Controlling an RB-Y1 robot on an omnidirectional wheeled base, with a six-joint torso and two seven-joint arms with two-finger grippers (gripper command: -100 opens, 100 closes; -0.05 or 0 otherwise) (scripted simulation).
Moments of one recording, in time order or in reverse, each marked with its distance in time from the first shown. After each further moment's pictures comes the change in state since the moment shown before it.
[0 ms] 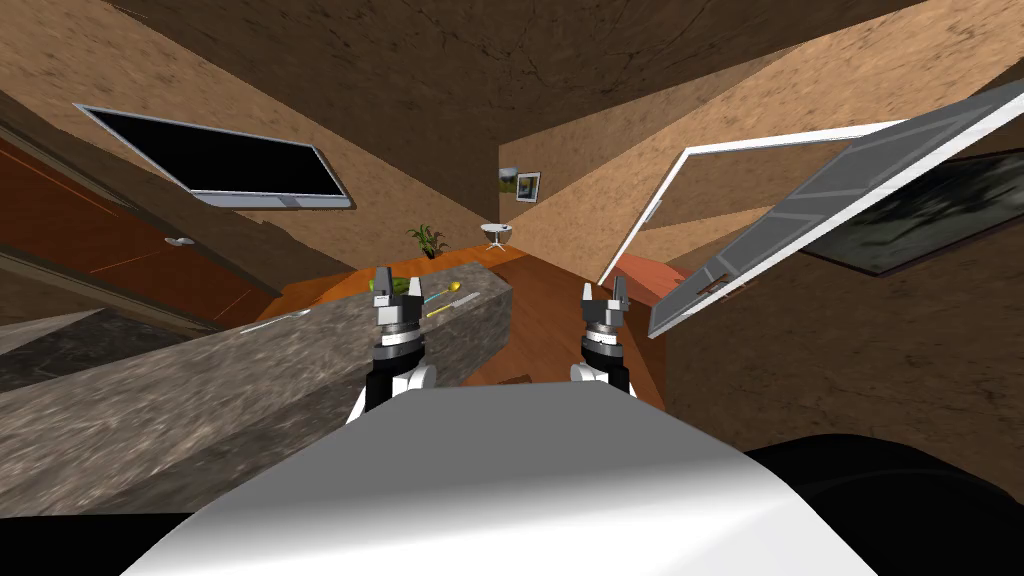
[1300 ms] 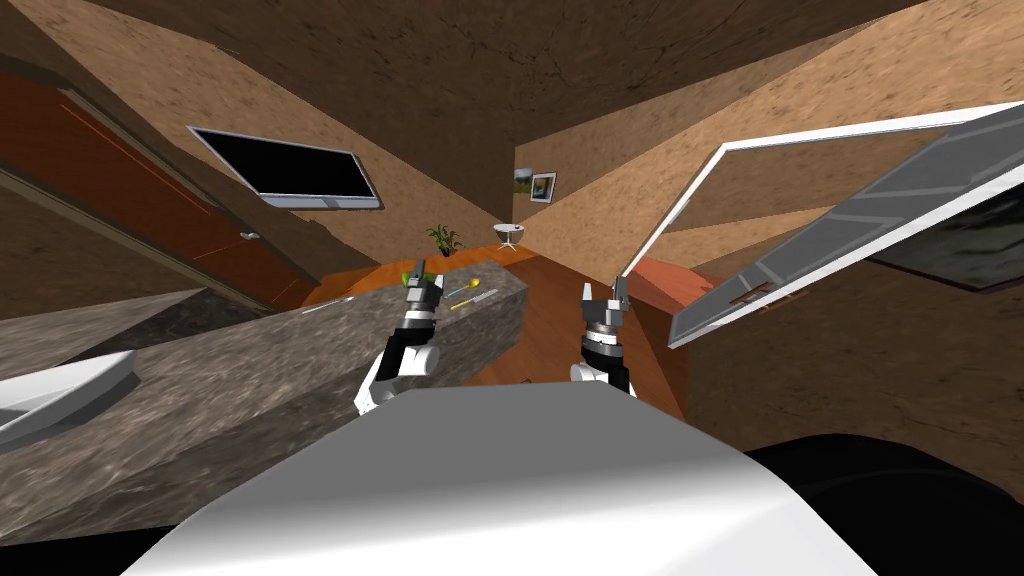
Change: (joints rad) left arm -0.213 0.131 0.005 0.110 0.083 0.304 0.105; right arm 0.000 0.000 0.000 0.000 0.000 0.000 0.000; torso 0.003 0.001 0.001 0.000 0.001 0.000
